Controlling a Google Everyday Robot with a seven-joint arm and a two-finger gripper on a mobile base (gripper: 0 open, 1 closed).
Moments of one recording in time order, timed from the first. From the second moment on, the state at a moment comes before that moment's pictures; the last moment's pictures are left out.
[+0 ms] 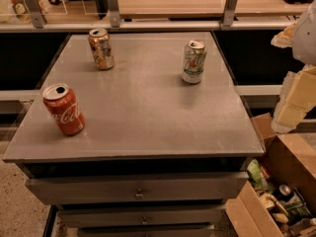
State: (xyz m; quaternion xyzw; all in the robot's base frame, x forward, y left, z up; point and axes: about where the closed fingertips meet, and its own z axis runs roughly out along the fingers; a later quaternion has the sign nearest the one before) arm 0.438 -0.216 0.980 -0.60 0.78 -0.04 0.17
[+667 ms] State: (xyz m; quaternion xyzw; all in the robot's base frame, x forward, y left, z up) arm 0.447 -0.197 0.979 -0.59 0.78 -0.01 0.20
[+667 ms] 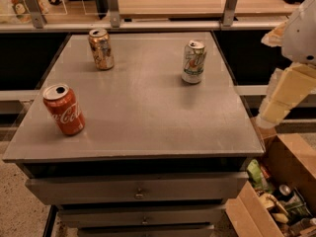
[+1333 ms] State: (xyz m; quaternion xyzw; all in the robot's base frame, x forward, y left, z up) arm 0.473 -0.110 0.976 -0.56 0.77 0.06 0.29
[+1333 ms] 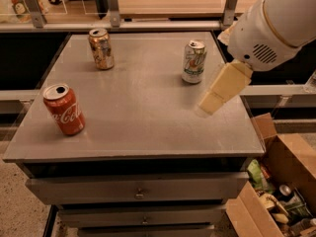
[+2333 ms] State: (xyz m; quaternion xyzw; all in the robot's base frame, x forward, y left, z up) arm 0.501 -0.009 0.971 -0.57 0.74 0.13 0.35
